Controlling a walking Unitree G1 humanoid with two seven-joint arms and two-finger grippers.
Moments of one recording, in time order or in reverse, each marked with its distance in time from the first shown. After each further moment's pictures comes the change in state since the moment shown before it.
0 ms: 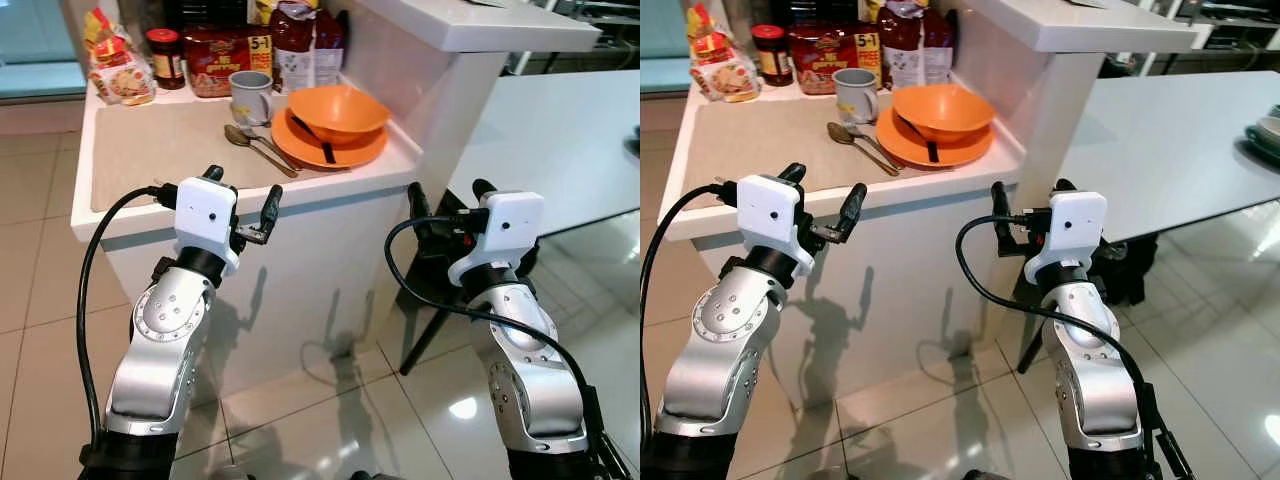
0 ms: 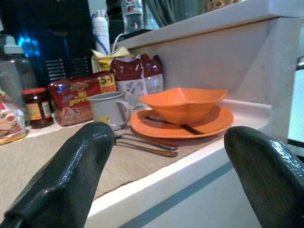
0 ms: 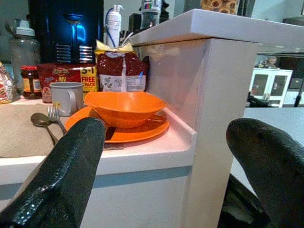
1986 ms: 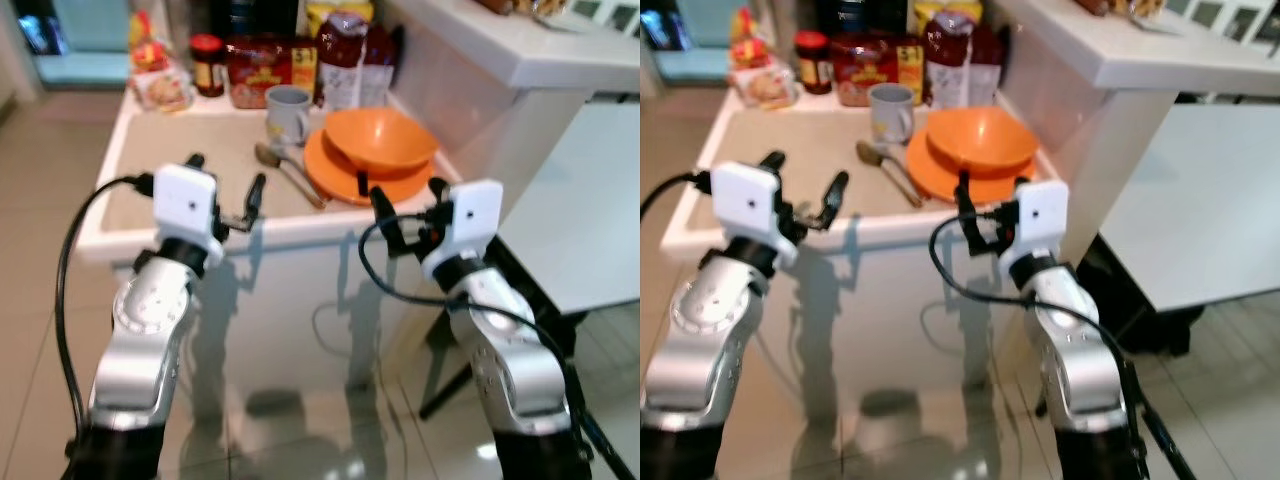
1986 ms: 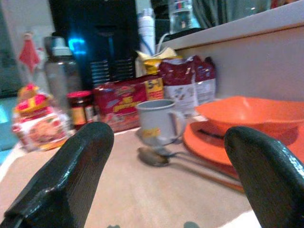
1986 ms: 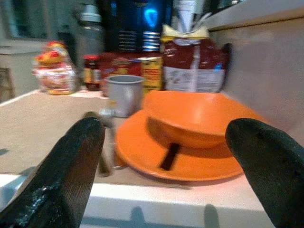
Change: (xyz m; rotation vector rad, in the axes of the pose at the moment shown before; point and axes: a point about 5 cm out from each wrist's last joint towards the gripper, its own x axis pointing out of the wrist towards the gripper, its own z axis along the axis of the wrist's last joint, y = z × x) left arm 0.002 0.013 0.008 0.008 -0.025 0.023; right arm 0.014 0.020 -0.002 0.041 0.056 0.167
